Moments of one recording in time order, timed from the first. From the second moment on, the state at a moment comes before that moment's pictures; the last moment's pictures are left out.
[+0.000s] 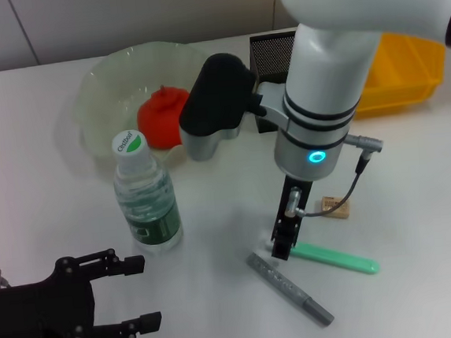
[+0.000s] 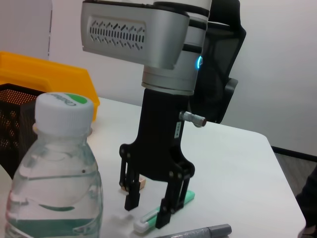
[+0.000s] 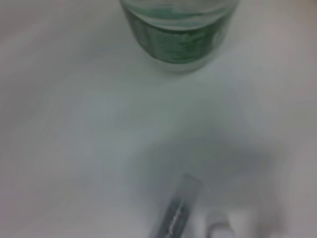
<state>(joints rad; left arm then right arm) -0.38 -2.06 0.77 0.67 2.06 1.81 -1.14 1.04 2.09 -1.80 -0.84 -2.46 -1.47 2.68</state>
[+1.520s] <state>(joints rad) -0.38 -2.06 0.77 0.67 2.05 1.80 -1.14 1.05 2.09 -1.89 -0.83 -2.43 -1.43 2.71</state>
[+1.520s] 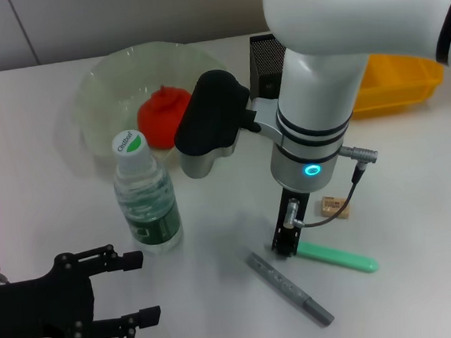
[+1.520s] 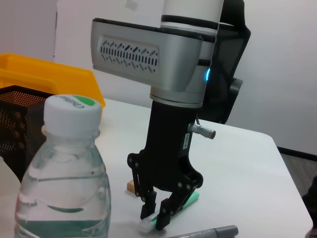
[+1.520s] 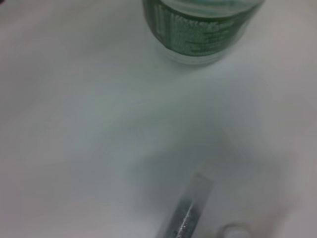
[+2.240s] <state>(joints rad) -0.39 -2.06 0.76 0.67 2.04 1.80 -1.14 0.79 2.05 -1.08 -1.48 -2.60 -1.62 2.47</state>
